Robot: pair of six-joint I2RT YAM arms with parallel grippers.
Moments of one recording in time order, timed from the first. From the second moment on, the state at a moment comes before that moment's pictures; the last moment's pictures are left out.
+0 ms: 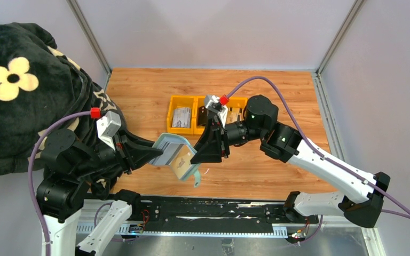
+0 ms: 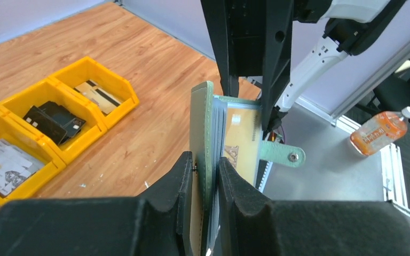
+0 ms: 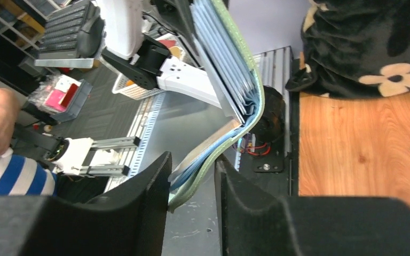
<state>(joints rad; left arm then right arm) -0.24 0.60 1.32 -0.82 0.89 -0.21 0.99 1.16 1.24 -0.09 -0.85 0.43</state>
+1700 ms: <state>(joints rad) -0.24 0.61 1.18 -0.72 0.91 -0.34 0.99 1.22 1.42 -0.42 -0.72 0.42</state>
